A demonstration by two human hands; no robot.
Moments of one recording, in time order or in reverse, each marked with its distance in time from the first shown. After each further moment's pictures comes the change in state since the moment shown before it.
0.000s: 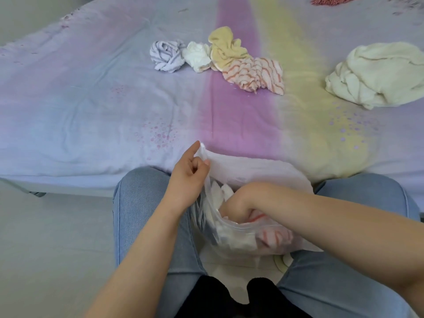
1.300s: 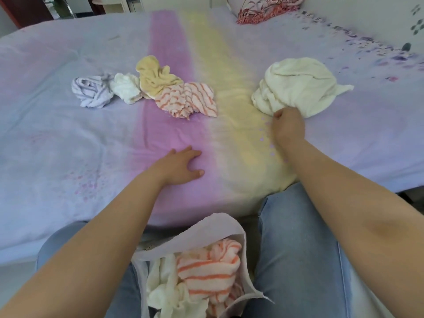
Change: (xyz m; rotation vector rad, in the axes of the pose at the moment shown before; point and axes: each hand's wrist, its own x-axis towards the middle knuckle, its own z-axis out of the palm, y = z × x) left_hand 0.145 0.033 0.102 1.056 -0.628 0.112; right_hand -0.103 0.292 -0.001 0.862 1.797 0.764
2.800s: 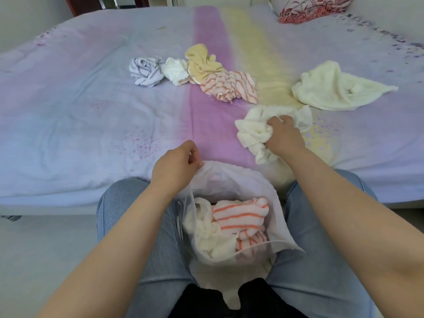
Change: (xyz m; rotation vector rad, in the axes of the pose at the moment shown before) left_hand -0.144 -0.032 0.016 -0.283 0.523 -0.149; right_hand -0.121 -0.077 0.014 -0.231 -0.435 -0.191
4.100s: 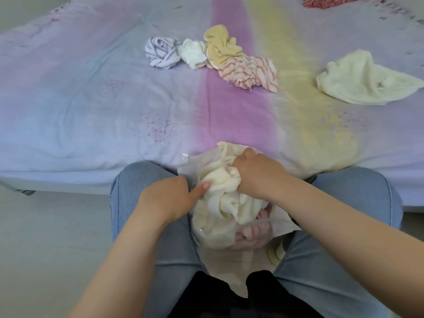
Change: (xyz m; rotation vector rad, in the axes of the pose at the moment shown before) left_hand -0.069 -0.027 -0.011 0.322 -0.354 -0.250; right_hand -0.118 -0.082 0.024 -0.361 -0.311 -0.447
